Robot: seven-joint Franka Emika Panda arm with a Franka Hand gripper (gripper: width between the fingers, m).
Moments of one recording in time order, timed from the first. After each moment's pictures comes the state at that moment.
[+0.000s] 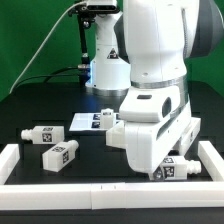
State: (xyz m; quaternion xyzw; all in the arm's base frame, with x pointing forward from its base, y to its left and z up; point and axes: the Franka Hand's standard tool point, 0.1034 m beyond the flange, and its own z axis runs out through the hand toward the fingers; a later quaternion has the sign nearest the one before) arm 0.588 0.065 0.008 -0.87 -0.49 -0.04 0.05
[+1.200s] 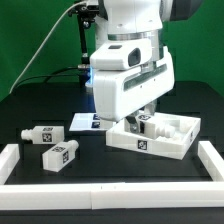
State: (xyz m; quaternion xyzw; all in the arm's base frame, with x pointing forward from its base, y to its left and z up) arm 0.551 0.026 0.072 -0.89 -0.44 -0.03 0.03
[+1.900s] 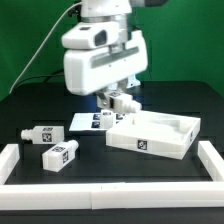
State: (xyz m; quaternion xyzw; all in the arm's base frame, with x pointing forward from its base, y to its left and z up) arm 0.469 -0.028 0.095 -0.91 -0.41 -0.01 0.03
